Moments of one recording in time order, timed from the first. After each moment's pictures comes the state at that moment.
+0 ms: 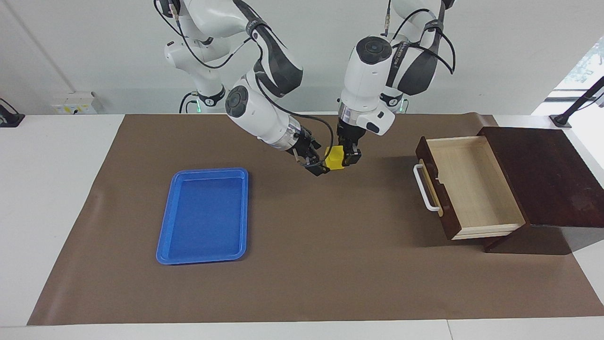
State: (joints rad) left arm -0.44 0.17 -0.17 -1.66 -0.01 1.85 -2.22; right arm 0.47 0.29 0.05 -1.72 0.74 2.12 1.52
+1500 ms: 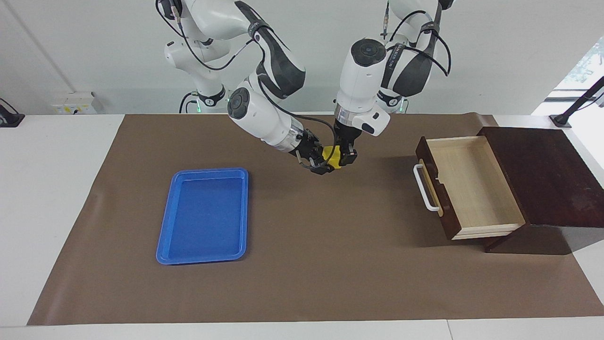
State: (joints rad) left arm -0.45 0.17 -0.17 -1.68 -0.01 1.87 -2.23; right arm 0.48 0.31 0.04 -1.70 0.78 2.14 1.54
